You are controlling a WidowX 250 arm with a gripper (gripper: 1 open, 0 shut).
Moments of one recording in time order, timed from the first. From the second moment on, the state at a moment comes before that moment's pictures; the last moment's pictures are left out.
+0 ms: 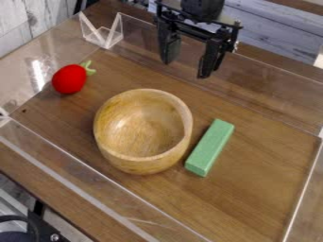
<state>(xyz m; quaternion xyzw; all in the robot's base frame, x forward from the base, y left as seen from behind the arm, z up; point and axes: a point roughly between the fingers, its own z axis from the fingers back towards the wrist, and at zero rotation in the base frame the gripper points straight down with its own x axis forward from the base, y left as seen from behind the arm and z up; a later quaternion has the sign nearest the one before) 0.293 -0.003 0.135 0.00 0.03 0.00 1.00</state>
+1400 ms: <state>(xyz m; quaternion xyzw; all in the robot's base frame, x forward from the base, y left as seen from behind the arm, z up) 0.256 0.209 0.103 0.00 0.00 -0.24 0.97</state>
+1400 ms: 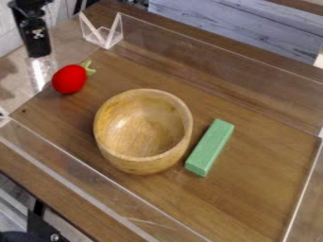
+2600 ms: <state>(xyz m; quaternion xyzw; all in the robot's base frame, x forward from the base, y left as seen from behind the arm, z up) 0.288 0.208 0.066 -0.02 -0.01 -0.34 0.94</state>
